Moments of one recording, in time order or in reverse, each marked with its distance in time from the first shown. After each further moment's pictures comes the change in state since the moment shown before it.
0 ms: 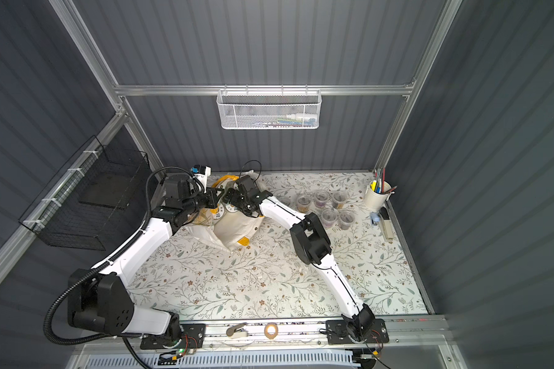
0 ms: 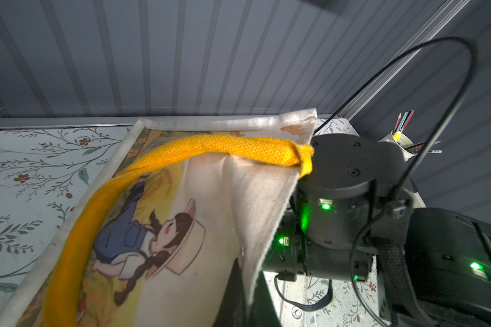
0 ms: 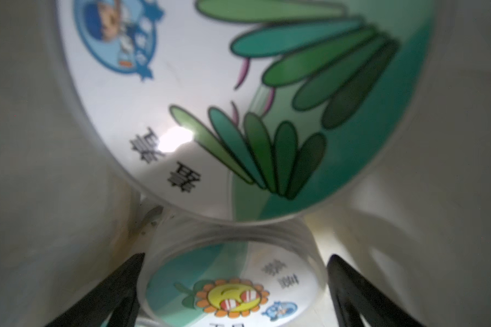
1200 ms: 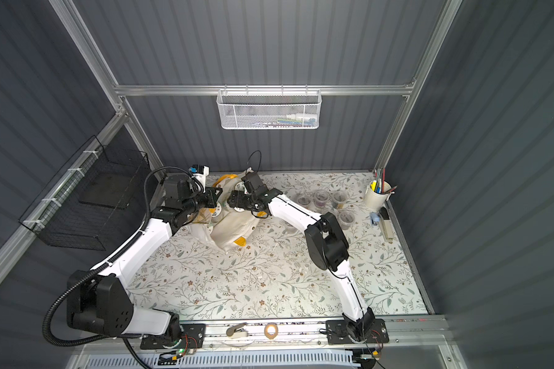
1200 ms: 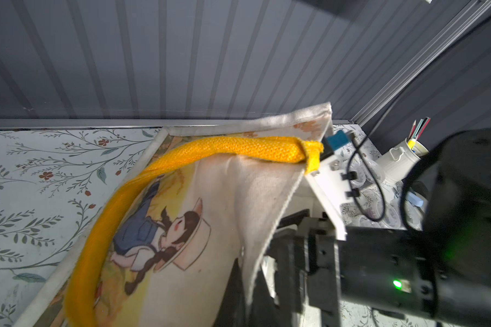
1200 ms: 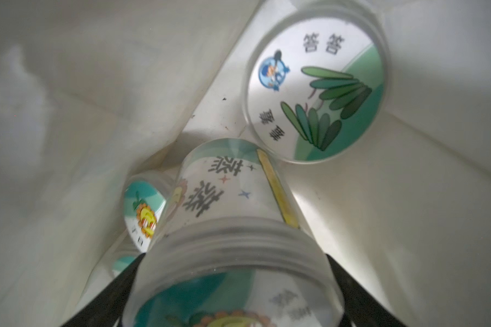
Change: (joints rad) left arm -0.001 -0.008 -0.003 0.000 -0.067 -0.003; right arm -0.001 -0.349 -0.347 0.000 0.000 -0.346
